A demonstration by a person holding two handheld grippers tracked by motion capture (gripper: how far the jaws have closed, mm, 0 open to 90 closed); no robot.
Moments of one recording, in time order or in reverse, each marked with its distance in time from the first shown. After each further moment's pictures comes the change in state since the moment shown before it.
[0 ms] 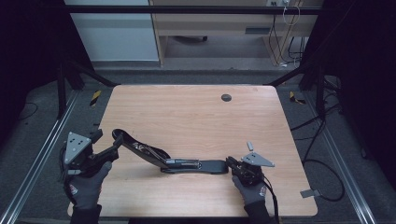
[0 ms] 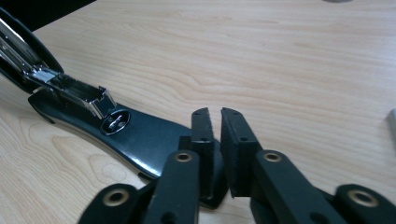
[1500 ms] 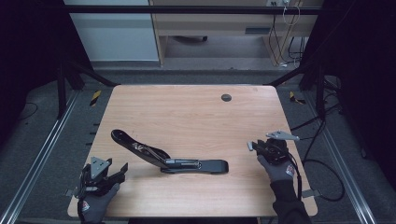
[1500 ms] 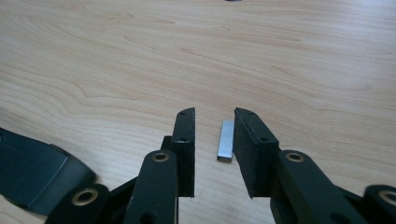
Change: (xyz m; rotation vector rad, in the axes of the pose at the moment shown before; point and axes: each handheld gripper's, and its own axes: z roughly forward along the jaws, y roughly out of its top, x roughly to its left) left arm 0.011 -0.114 0.031 0.292 0.045 0.048; right arm -0.082 0.052 -0.017 0.145 -0.181 0.008
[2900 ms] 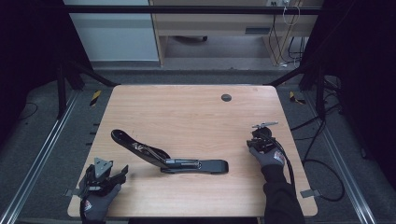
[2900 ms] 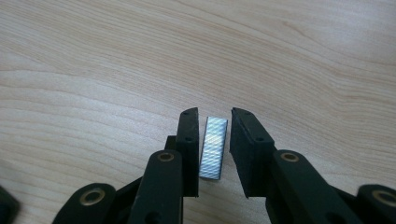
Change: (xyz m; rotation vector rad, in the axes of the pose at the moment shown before) left arm 0.002 -0.009 0.012 0.062 0.014 0.018; right arm -0.005 0.015 0.064 0.276 -0.068 -0.012
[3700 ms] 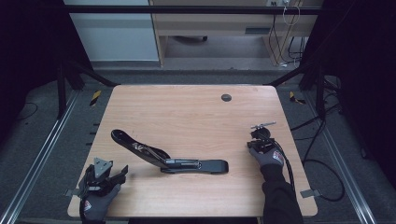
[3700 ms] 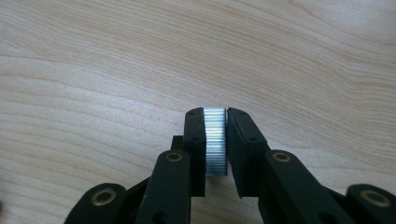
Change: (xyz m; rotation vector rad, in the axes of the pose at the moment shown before) left arm 0.000 0.000 -0.001 -0.004 -0.003 -0.007; right arm -0.001 -0.001 0.006 0.047 -0.001 0.001
